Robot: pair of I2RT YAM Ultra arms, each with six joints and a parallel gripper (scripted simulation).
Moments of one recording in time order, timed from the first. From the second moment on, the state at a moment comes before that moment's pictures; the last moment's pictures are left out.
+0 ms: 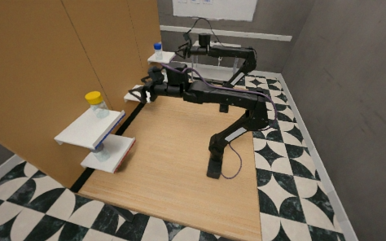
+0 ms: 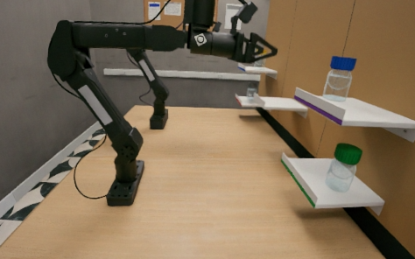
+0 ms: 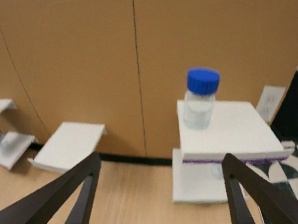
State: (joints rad) left arm 0.01 1.05 1.04 -0.08 0.02 0.01; right arm -0.01 1.05 1.04 -0.06 -0.01 0.00
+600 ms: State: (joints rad) left arm 0.26 1.10 1.45 -0.70 0.15 0.12; right arm -0.24 0.99 1.36 -0.47 -0.08 -0.06
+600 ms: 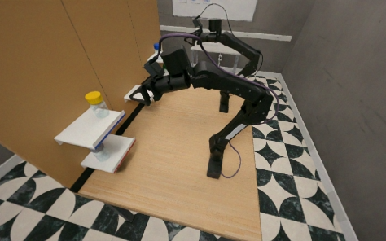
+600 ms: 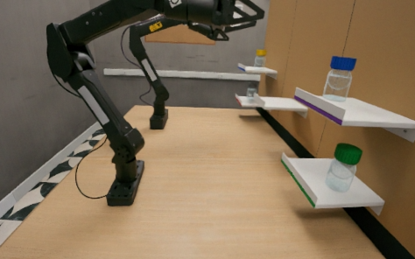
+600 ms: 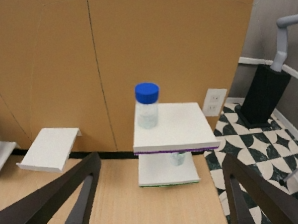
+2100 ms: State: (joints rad) left arm 0.49 1.03 1.04 -0.45 0.31 0.22; right arm -0.50 0.89 0.80 -0.09 -0.28 -0.10
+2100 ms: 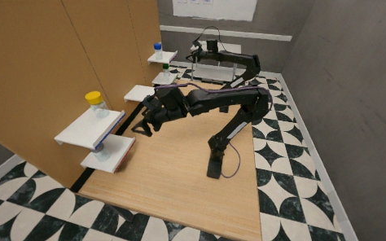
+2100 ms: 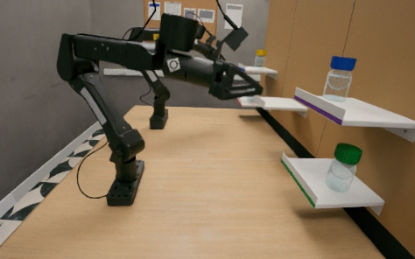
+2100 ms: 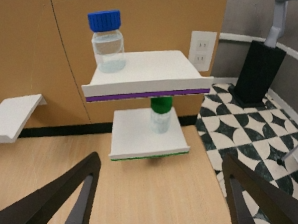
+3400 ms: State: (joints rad) left arm 0.62 1.05 0.73 -0.12 0.40 0.25; right arm -0.62 0.92 0.57 0.23 -0.36 -0.10
